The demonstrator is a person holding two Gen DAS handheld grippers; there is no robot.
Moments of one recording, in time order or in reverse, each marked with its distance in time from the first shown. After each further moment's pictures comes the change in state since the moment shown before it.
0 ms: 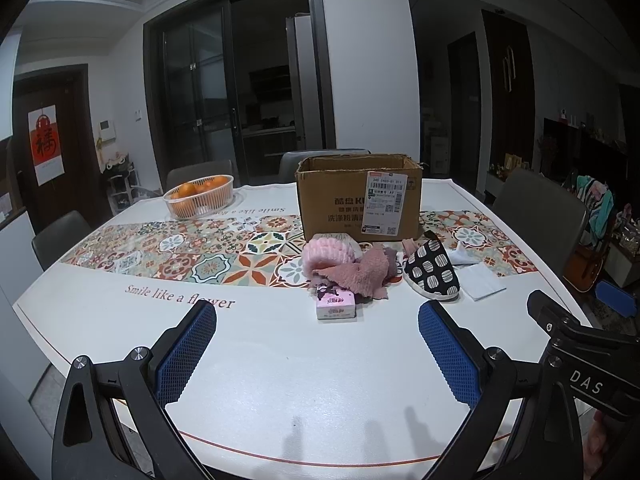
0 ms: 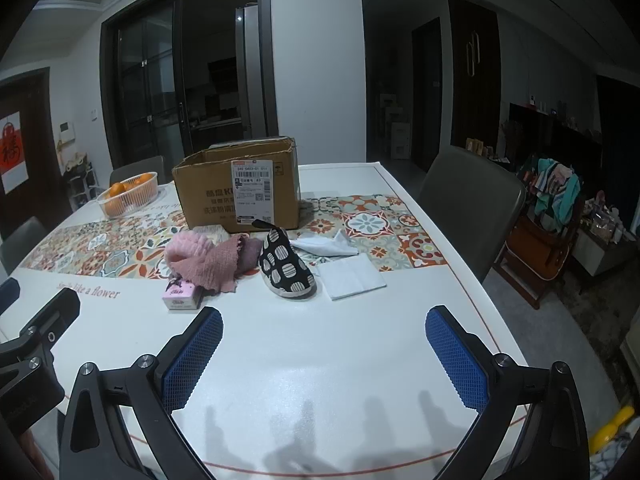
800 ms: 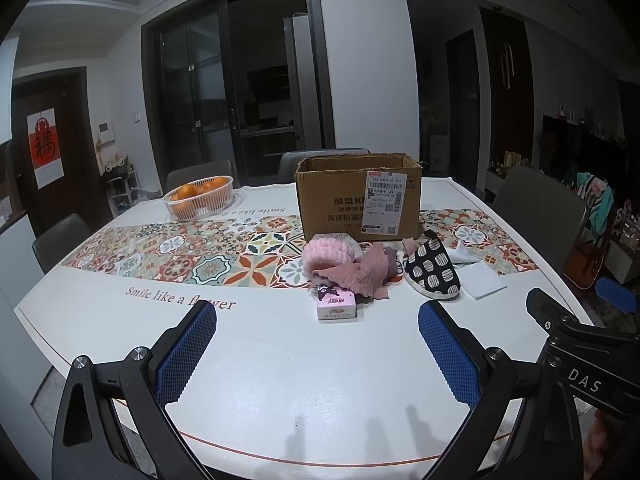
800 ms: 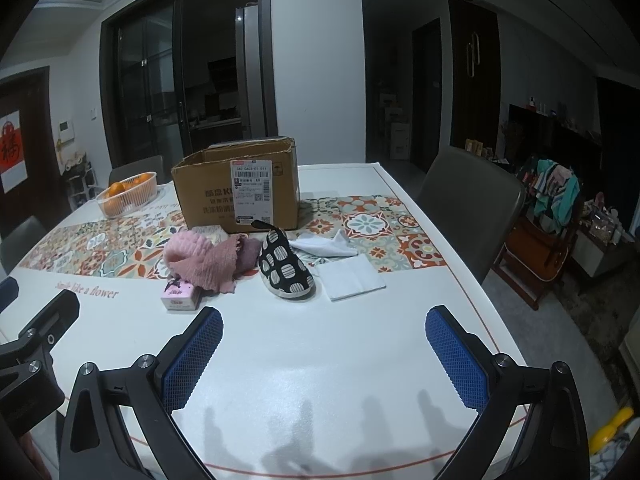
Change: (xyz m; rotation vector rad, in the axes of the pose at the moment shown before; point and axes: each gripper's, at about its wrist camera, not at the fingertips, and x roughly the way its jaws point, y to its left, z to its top) left arm 0.002 -0.001 -0.001 0.010 0.001 0.002; right arm 0.000 0.000 -0.001 -0.003 -0.001 -0.002
